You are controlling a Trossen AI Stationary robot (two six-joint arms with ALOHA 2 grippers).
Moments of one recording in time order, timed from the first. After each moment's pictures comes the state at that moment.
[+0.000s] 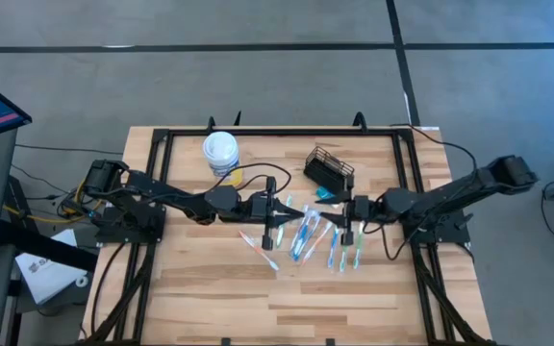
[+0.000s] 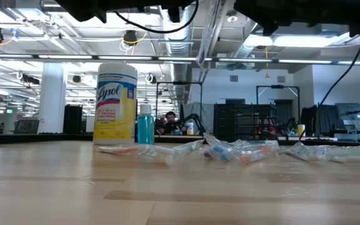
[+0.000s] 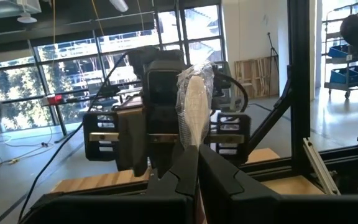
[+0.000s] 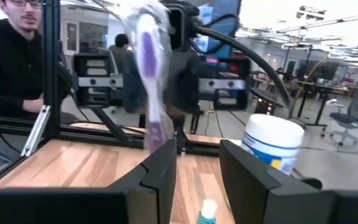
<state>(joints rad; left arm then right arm) -0.13 1.63 0.89 0.89 -0.08 0.15 0.22 1.13 0.41 0.82 0.27 -0.17</state>
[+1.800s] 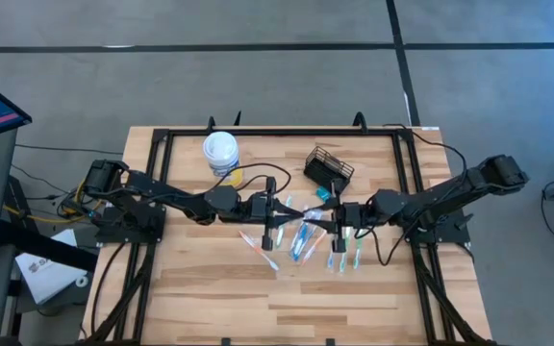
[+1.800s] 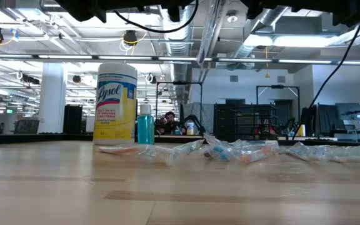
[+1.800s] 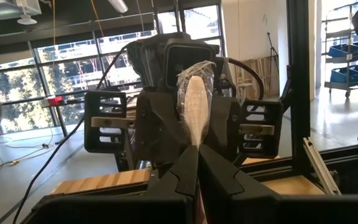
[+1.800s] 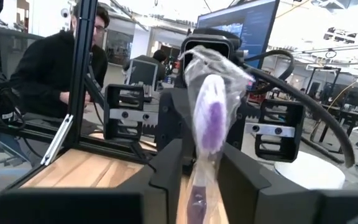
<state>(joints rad) -0.13 1.63 0.89 0.89 -0.07 0.16 0.24 1.26 0.55 0.85 0.18 -0.24</state>
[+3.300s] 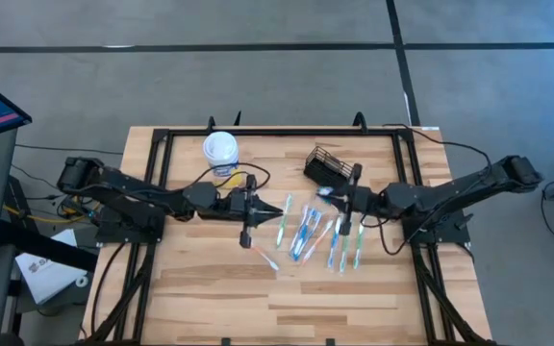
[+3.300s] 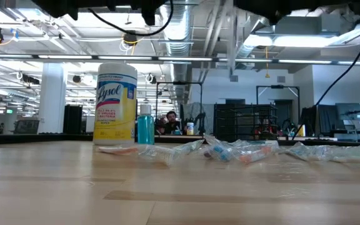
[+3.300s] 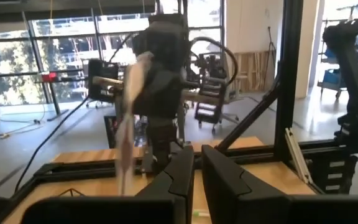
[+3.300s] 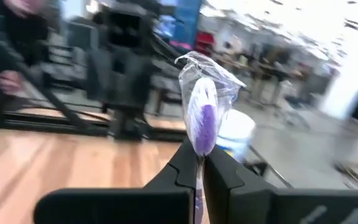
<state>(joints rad) -0.13 1.40 0.72 0.79 -0.08 0.07 0.23 1.02 0.55 0.48 0.48 -0.20</state>
